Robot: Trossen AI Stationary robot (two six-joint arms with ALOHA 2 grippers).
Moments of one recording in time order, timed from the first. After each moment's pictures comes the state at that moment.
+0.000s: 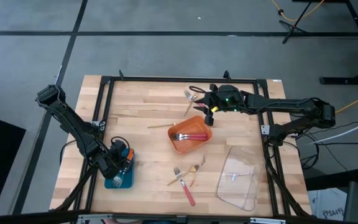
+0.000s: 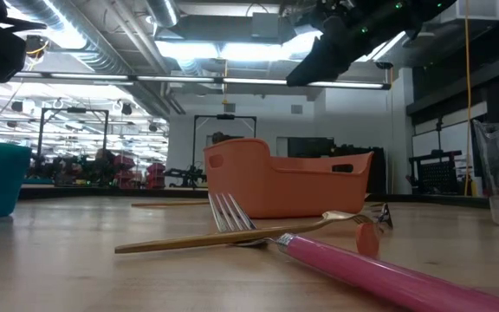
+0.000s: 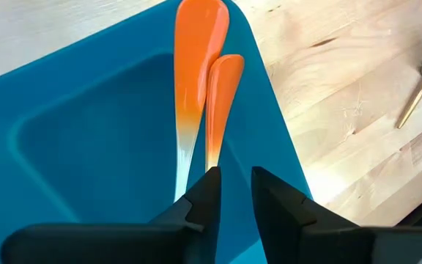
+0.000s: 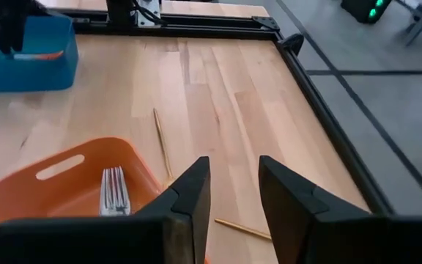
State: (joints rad) left arm -0.81 1.19 0.66 -0.70 -0.29 -1.96; right arm -0.24 1.32 0.92 -0.08 -0.03 -0.17
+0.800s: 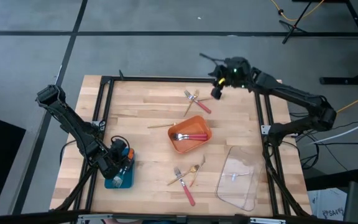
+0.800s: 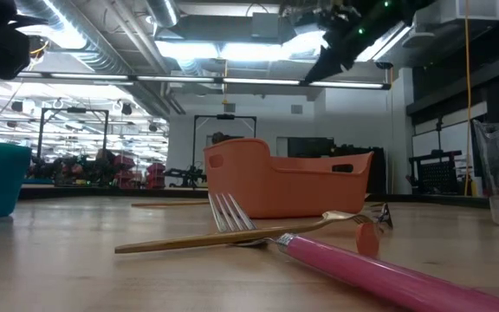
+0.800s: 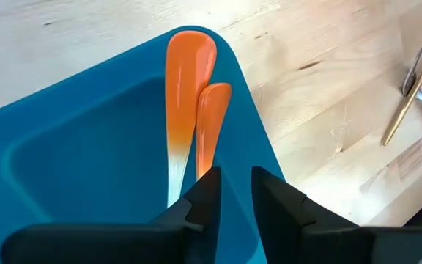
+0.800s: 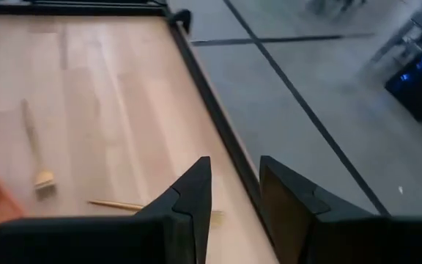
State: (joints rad) left arm -0.81 1.19 0.66 -0.70 -0.35 -1.96; right arm -0.56 1.31 1.15 -0.37 -0.03 -0.30
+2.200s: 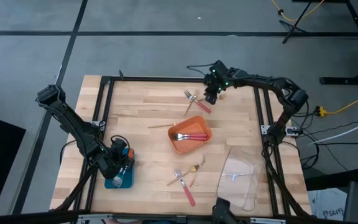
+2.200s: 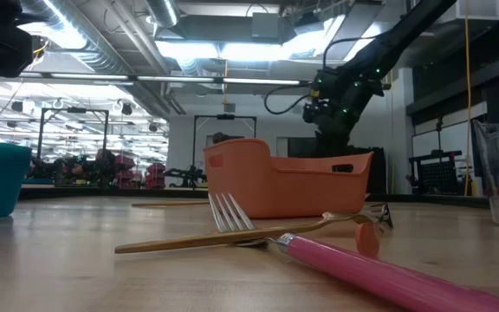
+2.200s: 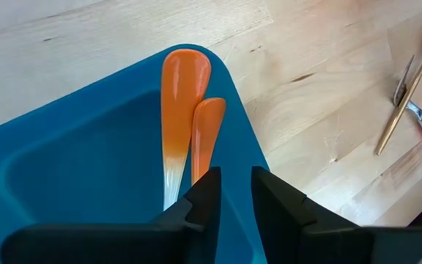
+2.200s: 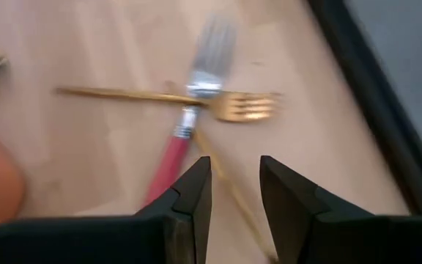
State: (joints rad) left arm -0.81 1.19 0.66 -0.70 -0.39 -1.96; right arm -0.71 1.73 1.15 -0.44 -0.27 -0.34
